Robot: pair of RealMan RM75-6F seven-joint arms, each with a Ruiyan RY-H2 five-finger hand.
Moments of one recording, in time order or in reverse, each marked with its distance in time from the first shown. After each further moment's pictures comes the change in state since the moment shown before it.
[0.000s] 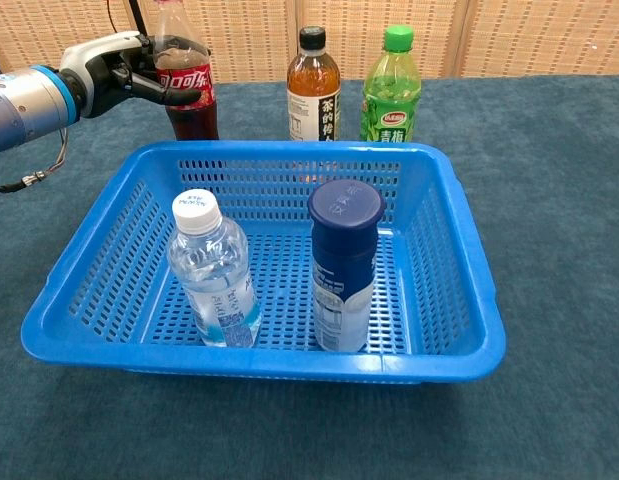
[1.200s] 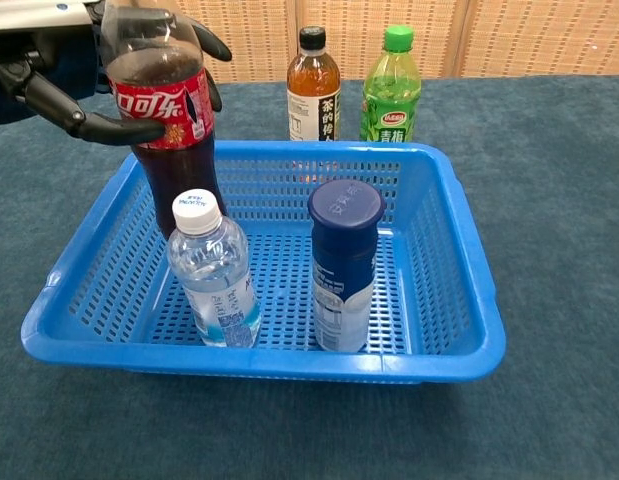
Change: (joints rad) left arm 0.145 0.407 0.213 -0.676 0.420 0.298 0.115; right arm -0.005 -0.002 -0.010 -0.028 -0.012 0.001 -0.043
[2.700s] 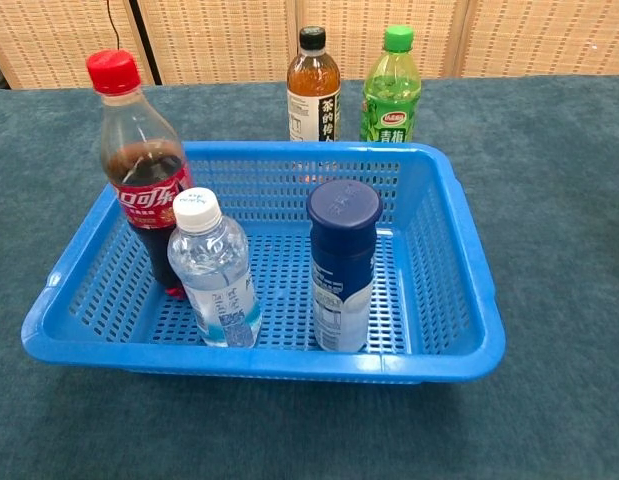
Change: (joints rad) left arm 0.160 0.239 0.030 -0.008 -0.184 0.172 0.368; right arm 0.262 -0.089 0.131 0.192 0.067 -0.266 0.411
